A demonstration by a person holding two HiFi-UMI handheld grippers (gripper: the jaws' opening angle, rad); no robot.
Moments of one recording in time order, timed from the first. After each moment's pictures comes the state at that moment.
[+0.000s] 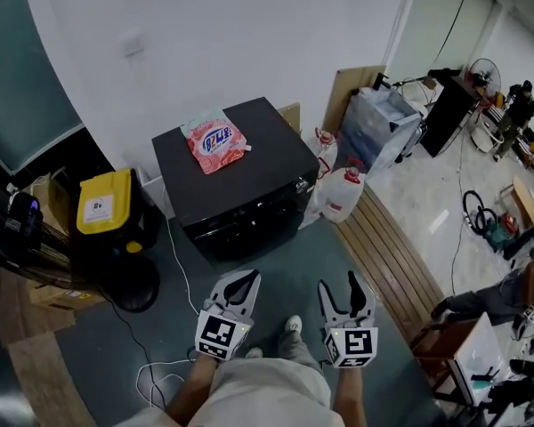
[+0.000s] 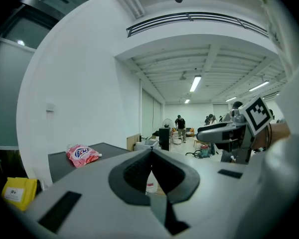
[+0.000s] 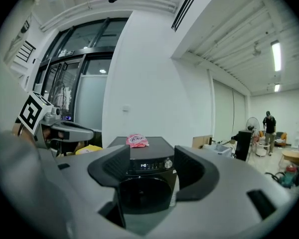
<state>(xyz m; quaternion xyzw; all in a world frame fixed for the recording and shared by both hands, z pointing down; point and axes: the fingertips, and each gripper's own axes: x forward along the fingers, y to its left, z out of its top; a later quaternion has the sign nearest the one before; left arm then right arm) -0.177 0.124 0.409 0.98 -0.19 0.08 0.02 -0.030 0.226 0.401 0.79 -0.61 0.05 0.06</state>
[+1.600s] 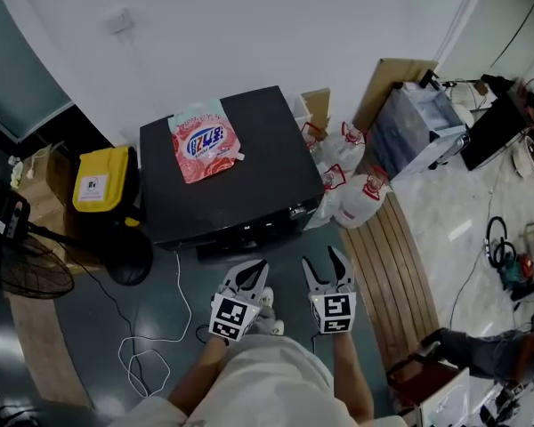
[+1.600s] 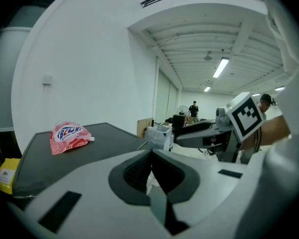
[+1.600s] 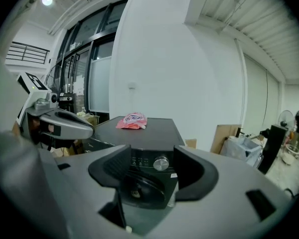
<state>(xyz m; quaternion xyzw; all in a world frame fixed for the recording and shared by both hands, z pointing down) 0.010 -0.012 0.516 0.95 -0.26 0.16 0.09 0.138 0.009 0.527 0.67 -0.72 0.12 0.15</state>
